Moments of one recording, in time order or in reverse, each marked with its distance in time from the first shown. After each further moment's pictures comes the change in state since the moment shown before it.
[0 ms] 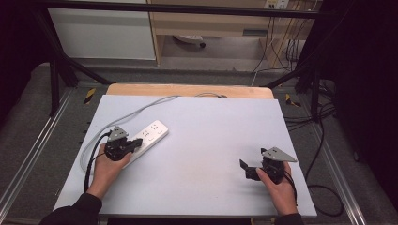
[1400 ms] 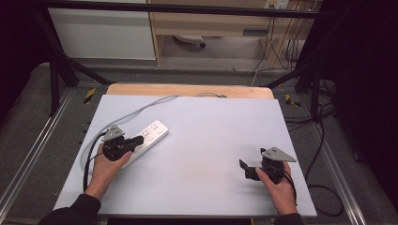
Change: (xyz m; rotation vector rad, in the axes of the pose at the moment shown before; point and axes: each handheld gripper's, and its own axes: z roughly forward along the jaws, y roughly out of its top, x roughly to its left) left arm -0.001 0.003 -0.006 -0.098 -0.056 -0.028; right arm 0.000 0.000 0.001 0.002 -0.001 0.003
